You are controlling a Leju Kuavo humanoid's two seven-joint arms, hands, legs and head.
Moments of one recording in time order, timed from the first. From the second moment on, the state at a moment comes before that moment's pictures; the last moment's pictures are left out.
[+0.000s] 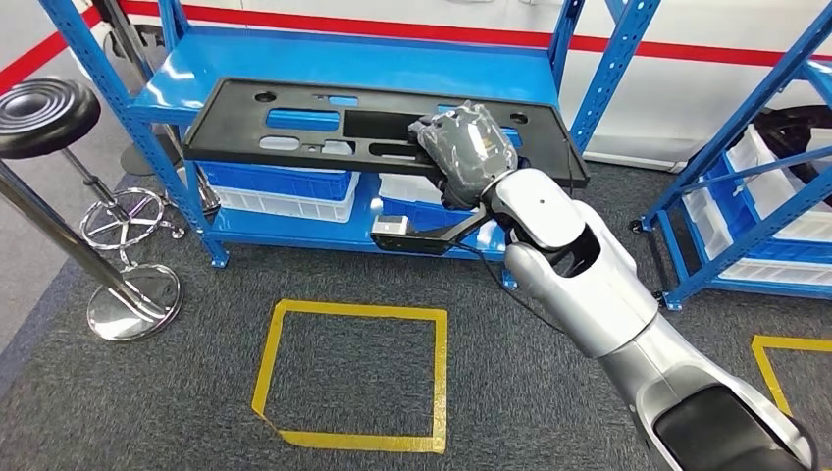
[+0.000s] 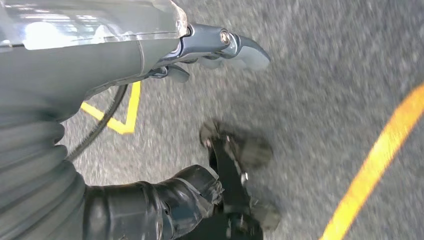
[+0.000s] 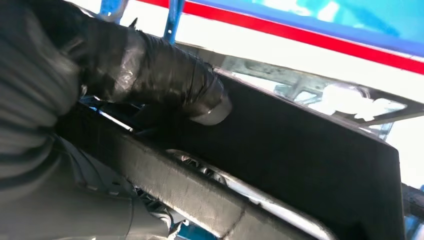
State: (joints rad) left arm -0.11 -0.08 1.27 -0.21 -1.06 0.00 -0.31; right arm -0.91 -0.11 0.89 -1.34 1.18 0.08 -0.05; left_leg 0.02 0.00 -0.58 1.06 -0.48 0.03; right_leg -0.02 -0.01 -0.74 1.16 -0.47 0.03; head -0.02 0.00
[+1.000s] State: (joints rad) left arm -0.11 -0.08 1.27 -0.21 -1.06 0.00 -0.31; right arm -0.91 -0.10 0.89 -1.34 1.18 0.09 -0.07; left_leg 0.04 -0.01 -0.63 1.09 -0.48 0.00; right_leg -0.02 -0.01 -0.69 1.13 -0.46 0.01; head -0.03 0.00
